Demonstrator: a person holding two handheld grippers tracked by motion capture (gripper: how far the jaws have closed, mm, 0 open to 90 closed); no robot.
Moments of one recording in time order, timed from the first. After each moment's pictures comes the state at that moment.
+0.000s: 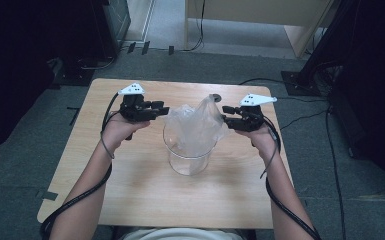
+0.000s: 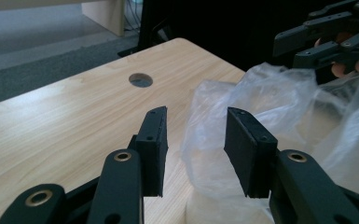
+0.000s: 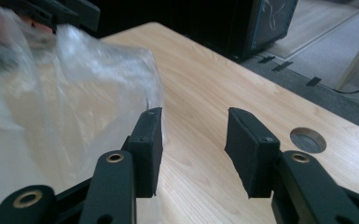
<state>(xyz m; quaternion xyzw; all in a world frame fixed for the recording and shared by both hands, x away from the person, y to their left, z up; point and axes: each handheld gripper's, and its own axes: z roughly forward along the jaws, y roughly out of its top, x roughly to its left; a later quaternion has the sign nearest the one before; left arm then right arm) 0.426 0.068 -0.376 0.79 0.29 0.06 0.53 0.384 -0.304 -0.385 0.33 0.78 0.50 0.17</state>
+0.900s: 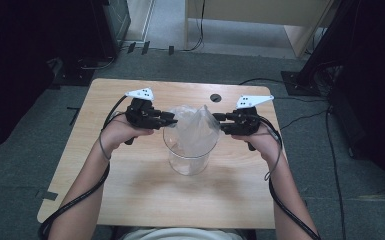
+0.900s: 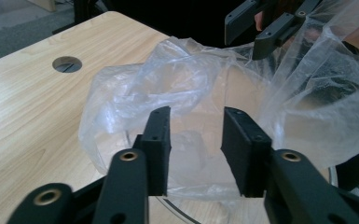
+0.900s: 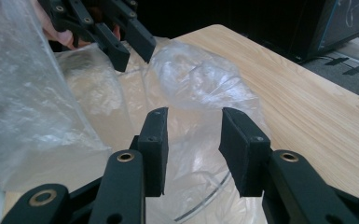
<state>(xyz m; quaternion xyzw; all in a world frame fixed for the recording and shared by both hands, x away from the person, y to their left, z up) 0.405 0.048 -0.363 0.84 0.21 -0.02 0.50 0.367 -0.288 -0.367 0.27 0.80 0.53 0.07</state>
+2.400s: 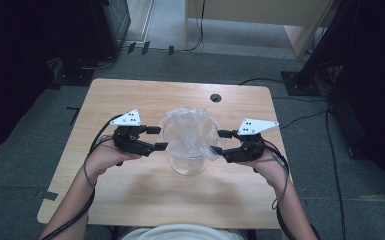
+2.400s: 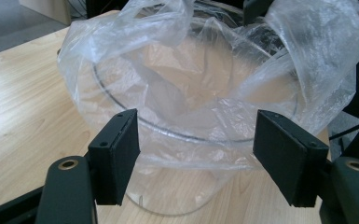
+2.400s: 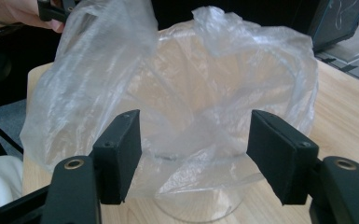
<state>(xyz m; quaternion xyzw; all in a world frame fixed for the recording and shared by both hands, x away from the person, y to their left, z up) 0.348 0.079 -0.391 0.83 0.21 0.02 0.52 0.301 -0.286 -0.378 0.26 0.81 0.51 0.10</state>
